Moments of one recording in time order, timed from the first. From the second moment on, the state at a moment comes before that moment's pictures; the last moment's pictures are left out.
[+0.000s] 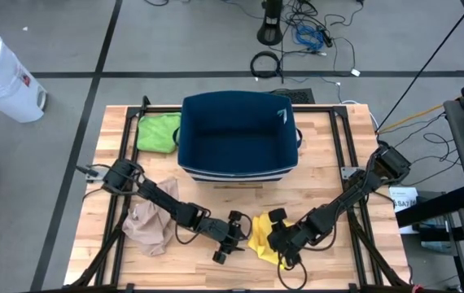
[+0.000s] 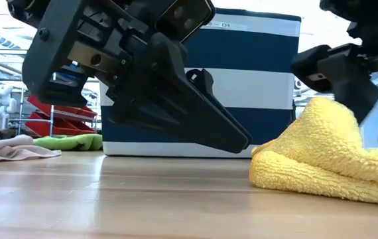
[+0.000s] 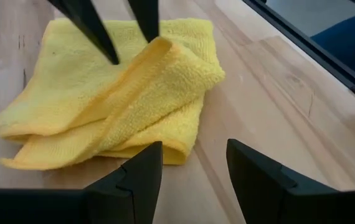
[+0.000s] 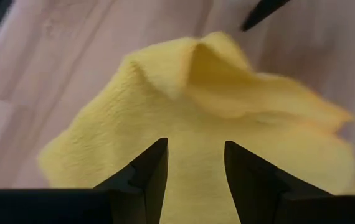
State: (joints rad) left arm -0.42 2.04 1.05 0.44 -0.04 0.03; right arm 0.64 1.72 0.96 -0.29 0.20 0.28
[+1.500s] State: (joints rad) left arm -0.45 2.04 1.05 0.28 -0.05 0.17; right arm 0.59 1.77 0.96 -0.13 0.30 0.20
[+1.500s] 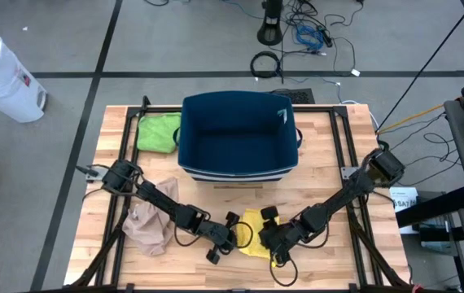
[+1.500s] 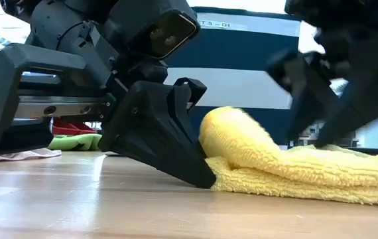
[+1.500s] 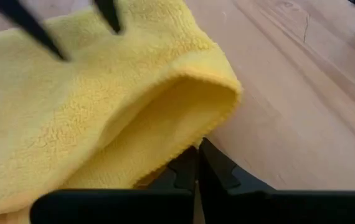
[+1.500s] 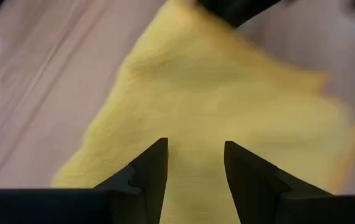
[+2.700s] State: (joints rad) left arm -0.46 2.04 1.05 0.28 -0.07 0.19; right arm 0.34 1.94 0.96 0.18 0.12 -0.02
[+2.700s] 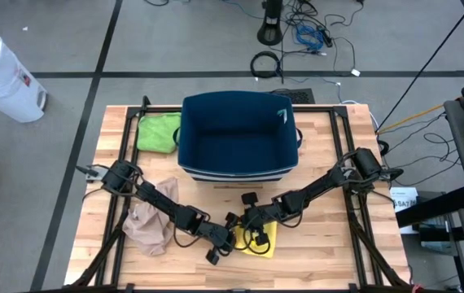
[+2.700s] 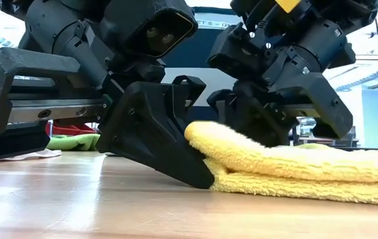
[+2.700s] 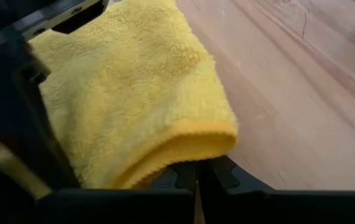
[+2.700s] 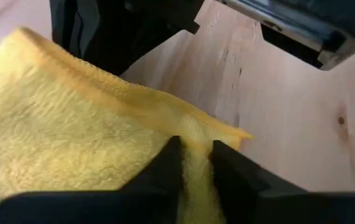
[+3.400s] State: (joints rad) left arm -0.47 2.04 1.05 0.26 -0.07 0.16; right arm 0.33 1.81 0.96 -0.06 0.23 -0.05
